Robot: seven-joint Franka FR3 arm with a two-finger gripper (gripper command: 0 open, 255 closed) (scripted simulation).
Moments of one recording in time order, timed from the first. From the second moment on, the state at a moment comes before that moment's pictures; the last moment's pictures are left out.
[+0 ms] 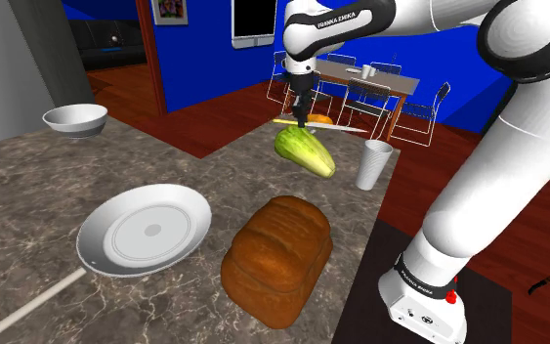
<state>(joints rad) -0.17 -0.04 0.01 -1.96 -0.13 1.79 -0.39</state>
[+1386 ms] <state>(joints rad) -0.42 0.09 -0.24 -1.82 -0.16 1.86 -0.88</state>
